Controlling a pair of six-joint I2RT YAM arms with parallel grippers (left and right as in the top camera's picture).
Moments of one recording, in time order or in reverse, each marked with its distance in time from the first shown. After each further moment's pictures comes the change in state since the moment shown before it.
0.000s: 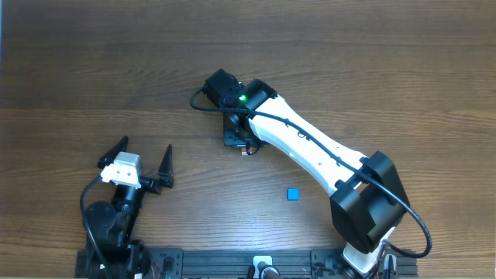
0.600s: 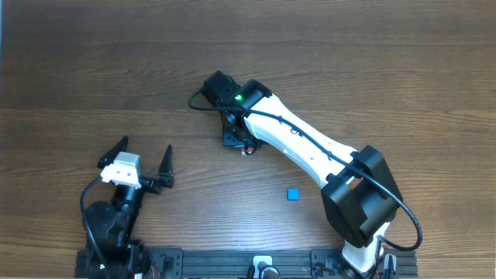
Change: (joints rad) left arm 0.000 0.000 0.000 0.000 0.000 0.000; right arm 0.000 0.042 0.000 0.015 0.000 0.000
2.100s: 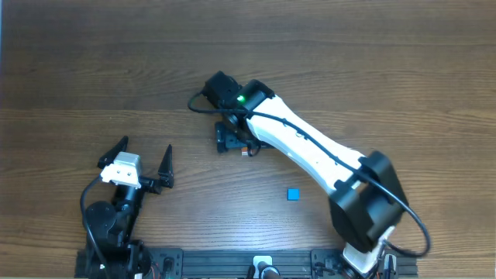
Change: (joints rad) left arm 0.000 0.000 0.000 0.000 0.000 0.000; right arm 0.008 -0.053 0.000 -0.058 -0.004 -0.069
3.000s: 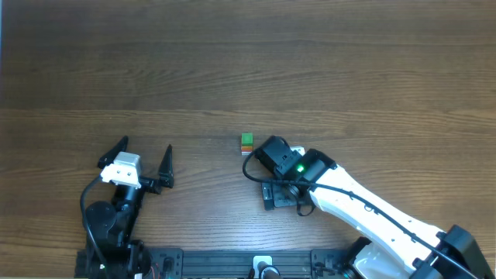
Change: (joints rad) left arm 0.000 0.000 0.000 0.000 0.000 0.000; right arm 0.009 -0.520 -0.727 0.172 -0.031 0.016
